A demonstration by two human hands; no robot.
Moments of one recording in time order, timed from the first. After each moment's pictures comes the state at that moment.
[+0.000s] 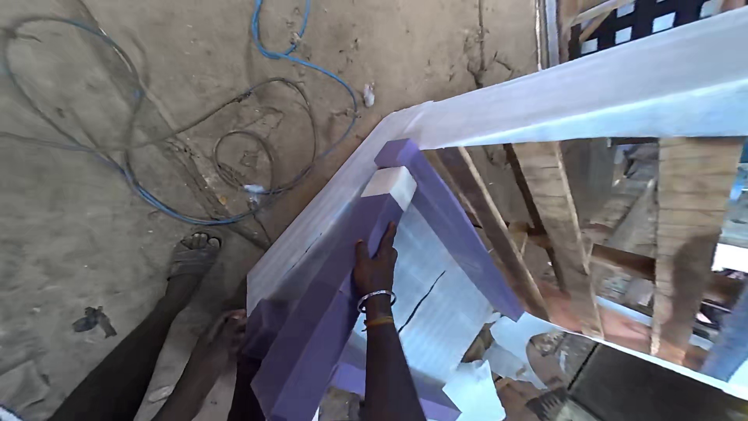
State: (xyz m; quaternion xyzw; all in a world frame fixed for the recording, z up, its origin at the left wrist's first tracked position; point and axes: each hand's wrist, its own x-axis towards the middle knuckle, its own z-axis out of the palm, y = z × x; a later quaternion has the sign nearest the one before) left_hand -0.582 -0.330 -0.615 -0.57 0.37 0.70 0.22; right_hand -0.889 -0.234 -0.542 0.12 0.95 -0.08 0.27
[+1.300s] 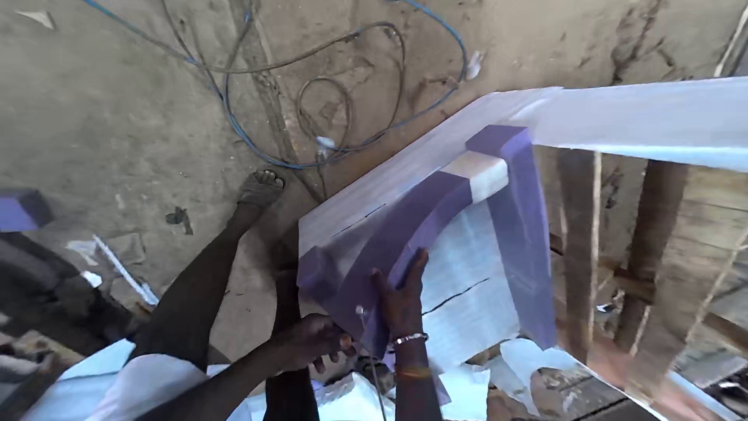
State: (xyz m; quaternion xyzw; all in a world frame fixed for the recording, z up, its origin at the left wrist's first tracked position) left_hand -0.586 -0.298 -0.528 -0.27 0.16 0.89 0.33; right_hand -0.793 -0.214 -0.509 0.04 0.92 -0.14 0.37
